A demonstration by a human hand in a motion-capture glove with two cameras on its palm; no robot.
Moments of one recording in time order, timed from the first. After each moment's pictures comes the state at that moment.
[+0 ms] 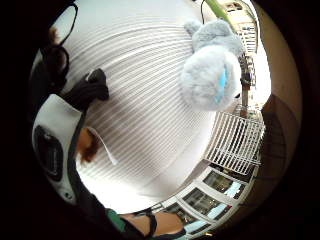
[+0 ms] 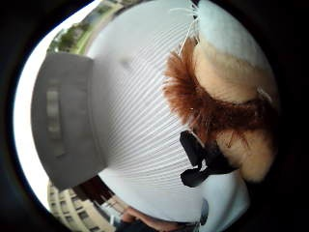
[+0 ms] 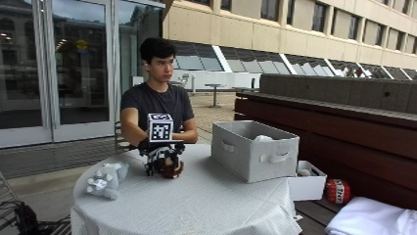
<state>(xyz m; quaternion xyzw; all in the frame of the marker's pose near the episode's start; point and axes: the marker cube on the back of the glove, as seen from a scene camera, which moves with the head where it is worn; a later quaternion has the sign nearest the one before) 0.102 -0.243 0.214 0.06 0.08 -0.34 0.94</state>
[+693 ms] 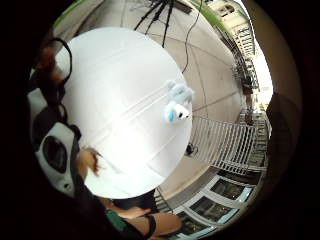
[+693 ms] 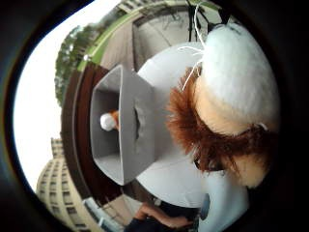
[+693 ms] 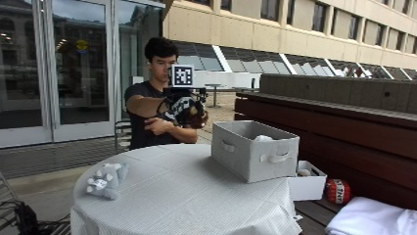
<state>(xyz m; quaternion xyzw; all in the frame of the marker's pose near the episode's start) 0.032 -0.170 0.044 0.17 0.01 -0.32 0.93</state>
